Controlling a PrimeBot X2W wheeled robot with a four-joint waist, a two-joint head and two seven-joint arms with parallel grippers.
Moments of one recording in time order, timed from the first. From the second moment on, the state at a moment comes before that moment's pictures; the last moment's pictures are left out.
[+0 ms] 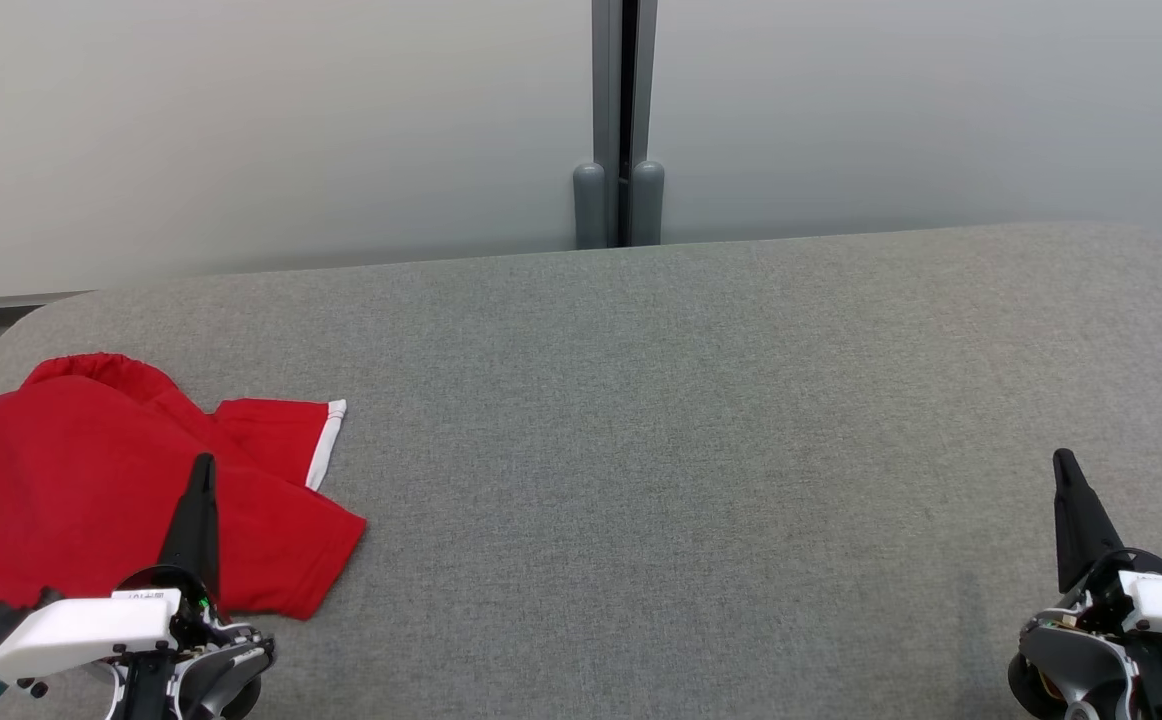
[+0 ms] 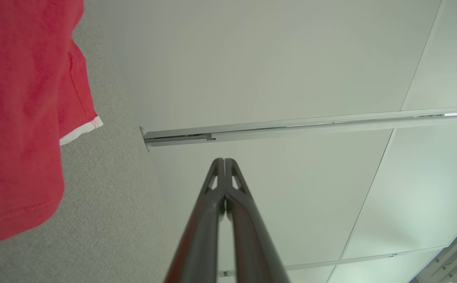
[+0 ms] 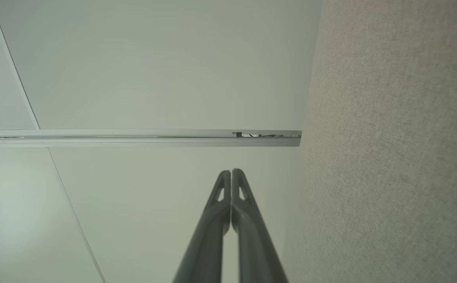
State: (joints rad) left arm -0.10 0.05 0.11 0.24 -1.61 -0.13 0.11; right arm -0.11 -0.05 -0.11 0.25 1.61 0.13 0.11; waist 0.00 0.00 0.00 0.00
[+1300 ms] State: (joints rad) left arm -0.05 0.03 0.13 0.22 -1.52 -0.13 0.02; right arm -0.07 -0.03 -0.08 0.23 1.42 0.13 0.02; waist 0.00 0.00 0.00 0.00
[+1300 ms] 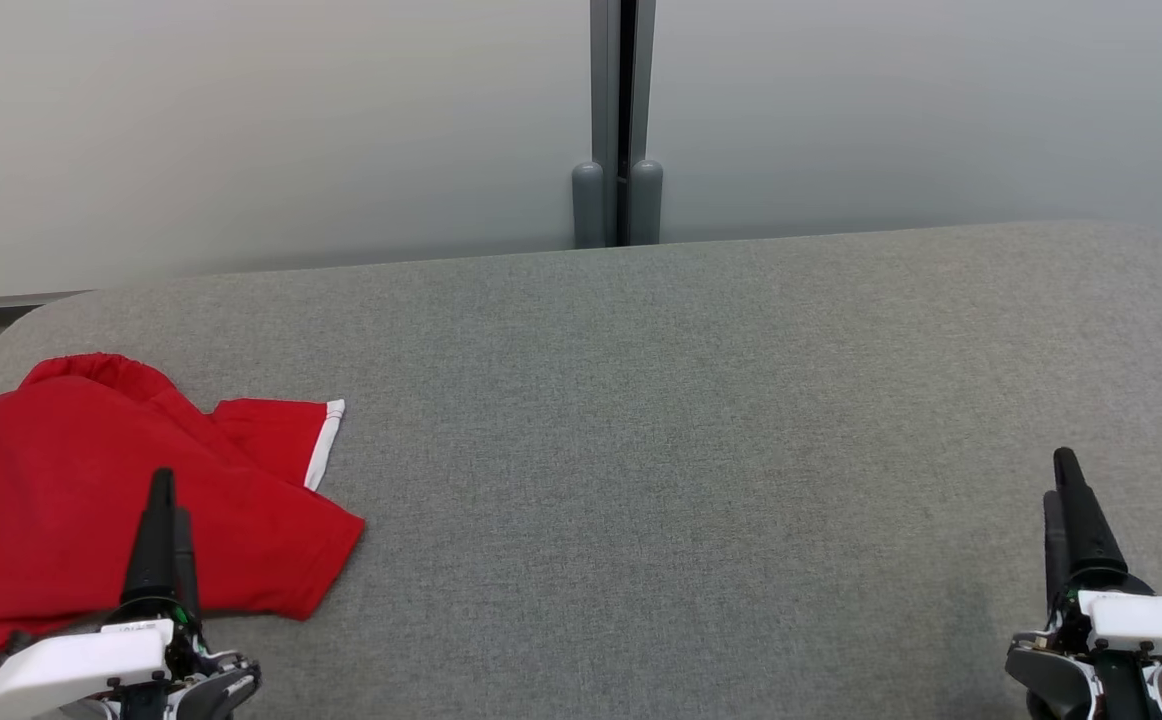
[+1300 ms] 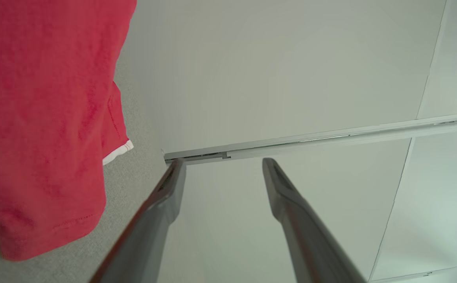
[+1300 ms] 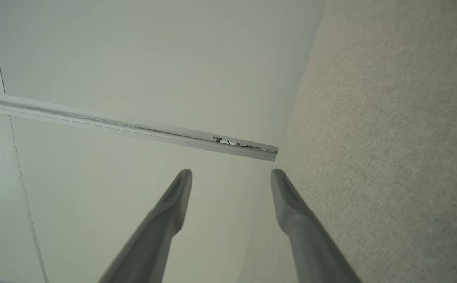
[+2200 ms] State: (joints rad) left arm -0.06 0.04 0.14 0.03 -1.03 -0.13 -0.08; right arm -0.11 -0.07 0.04 0.05 0.68 0.13 -0.07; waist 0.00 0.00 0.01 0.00
